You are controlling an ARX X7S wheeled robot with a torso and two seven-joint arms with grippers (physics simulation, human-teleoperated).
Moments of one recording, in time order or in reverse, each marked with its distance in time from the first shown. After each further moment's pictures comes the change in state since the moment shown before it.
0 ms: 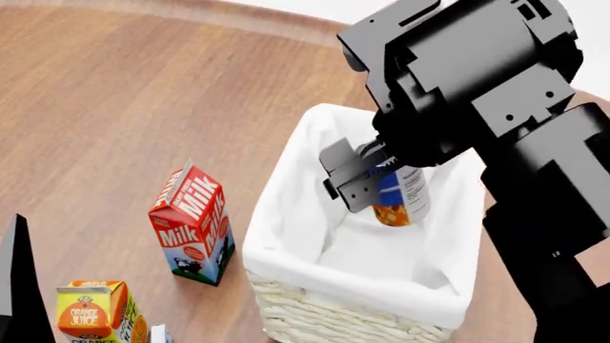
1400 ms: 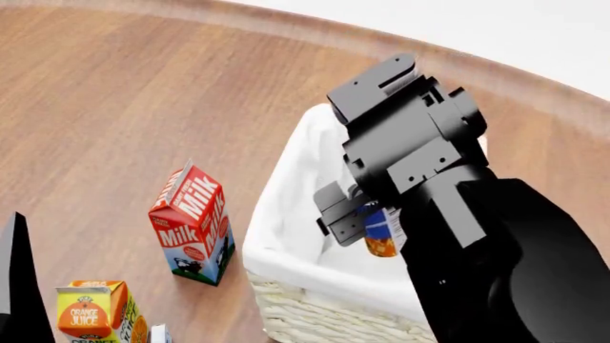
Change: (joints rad) left arm 0.013 0.001 -0.018 -0.002 -0.006 0.009 0.009; right arm -0.140 -0.201 -0.122 0.420 -0.157 -0.310 -0.165
